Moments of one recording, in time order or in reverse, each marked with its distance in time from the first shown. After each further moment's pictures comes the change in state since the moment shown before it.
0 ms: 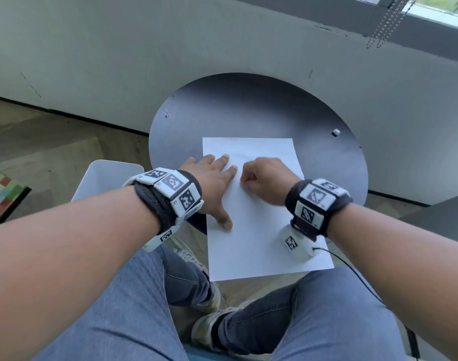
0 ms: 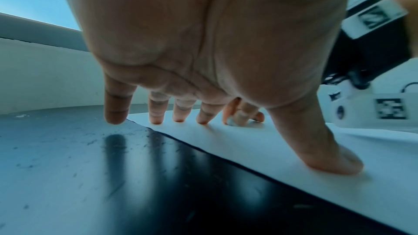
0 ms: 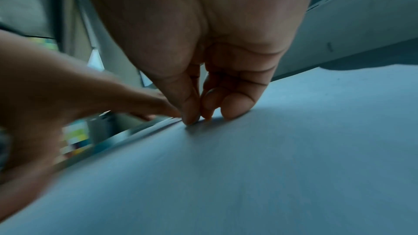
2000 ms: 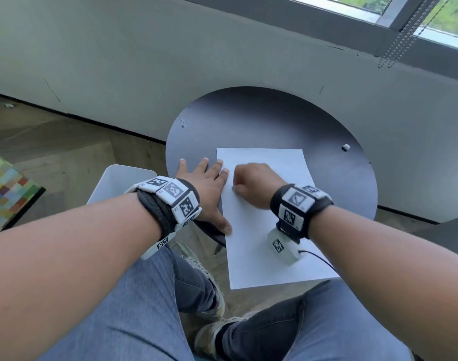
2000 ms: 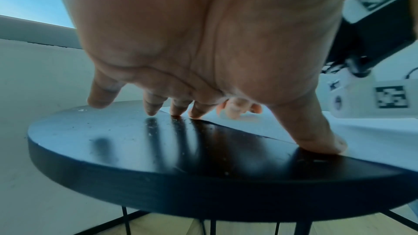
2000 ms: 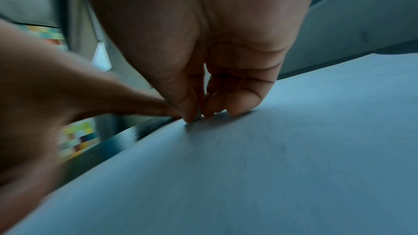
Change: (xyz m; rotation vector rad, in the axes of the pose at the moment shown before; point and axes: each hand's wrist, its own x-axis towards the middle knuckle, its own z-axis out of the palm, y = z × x) left_hand -0.010 -0.028 0.013 -0.069 -0.014 -0.105; right_hand 0.028 -0.036 0.011 -0.051 -0.031 -0.014
